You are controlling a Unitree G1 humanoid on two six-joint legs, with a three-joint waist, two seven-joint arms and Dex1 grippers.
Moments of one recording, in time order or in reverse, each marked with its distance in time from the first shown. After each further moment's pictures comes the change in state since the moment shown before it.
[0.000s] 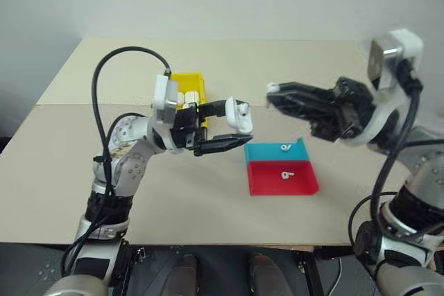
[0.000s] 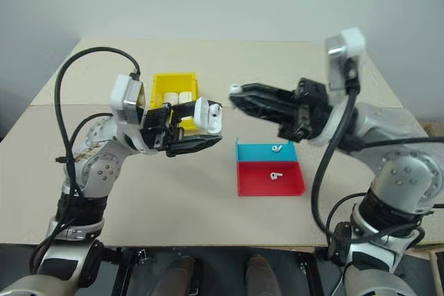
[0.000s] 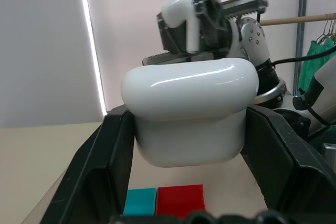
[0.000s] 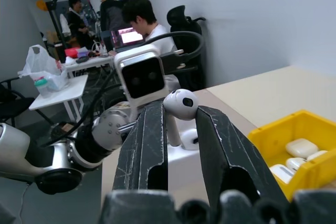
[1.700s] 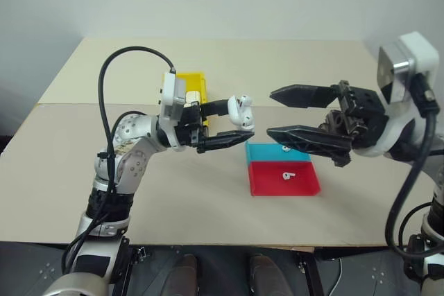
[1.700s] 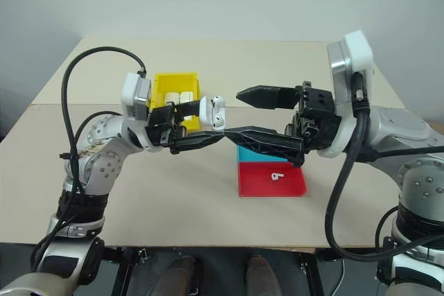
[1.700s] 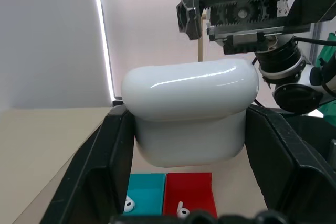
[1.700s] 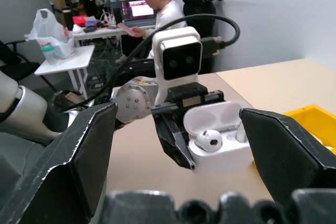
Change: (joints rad) left arm 0.001 -0.006 -0.010 0.007 0.042 0.011 0.029; right arm 0.067 -0.327 0.119 0.028 0.194 -0.264 0.032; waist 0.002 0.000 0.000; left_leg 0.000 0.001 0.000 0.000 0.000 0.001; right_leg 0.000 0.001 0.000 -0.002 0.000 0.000
